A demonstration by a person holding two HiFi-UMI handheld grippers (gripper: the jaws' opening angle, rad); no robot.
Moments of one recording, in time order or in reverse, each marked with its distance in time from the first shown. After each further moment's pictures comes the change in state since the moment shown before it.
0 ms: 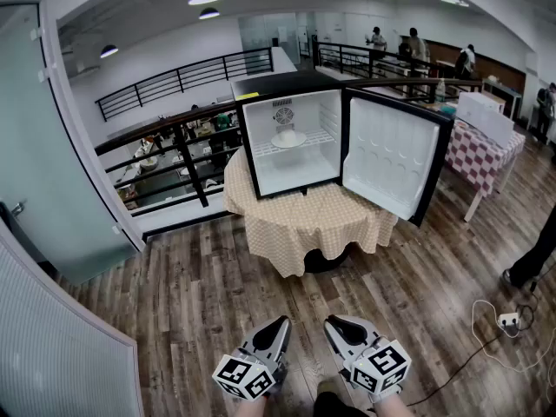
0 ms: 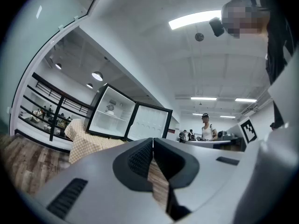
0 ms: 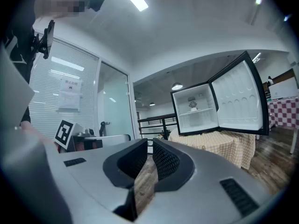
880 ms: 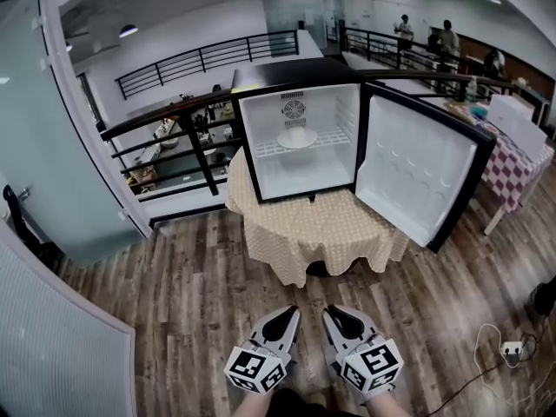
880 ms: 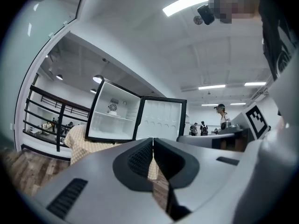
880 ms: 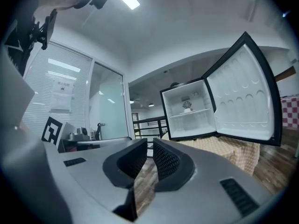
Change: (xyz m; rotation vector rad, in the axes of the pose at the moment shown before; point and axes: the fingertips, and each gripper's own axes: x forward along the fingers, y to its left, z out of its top) left arm 0.143 0.040 -0.003 0.114 0.034 0.108; right arm 0.078 -0.124 0.024 0.002 -0.017 -0.008
